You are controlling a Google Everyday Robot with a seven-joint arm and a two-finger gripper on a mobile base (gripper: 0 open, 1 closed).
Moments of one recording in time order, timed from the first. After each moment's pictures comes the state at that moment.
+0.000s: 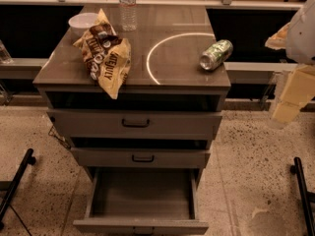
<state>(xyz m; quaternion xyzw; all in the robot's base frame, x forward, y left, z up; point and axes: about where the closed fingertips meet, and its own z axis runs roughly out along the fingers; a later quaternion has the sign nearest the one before) 0.438 -0.217 0.976 -0.60 0.78 -0.03 0.16</state>
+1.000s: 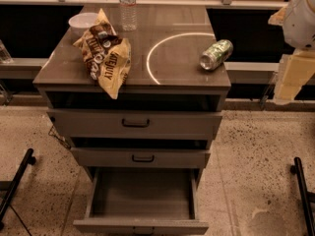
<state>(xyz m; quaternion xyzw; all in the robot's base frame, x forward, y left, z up) 0.496 -0.249 0.984 -0.63 0.74 -0.15 0.16</state>
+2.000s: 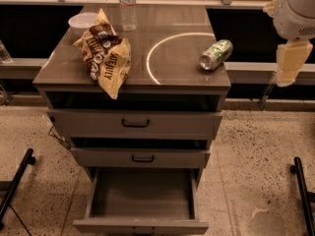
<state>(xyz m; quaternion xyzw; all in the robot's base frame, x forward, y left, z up) 0.560 -0.276 0.981 -0.67 0.69 -0.25 0.13</state>
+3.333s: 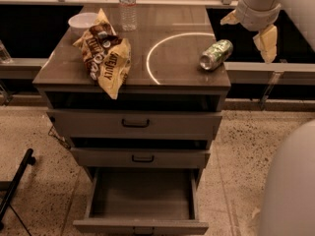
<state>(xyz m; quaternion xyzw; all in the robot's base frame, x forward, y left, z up) 0.694 -0.275 0.920 -0.85 0.48 -0.22 0.03</state>
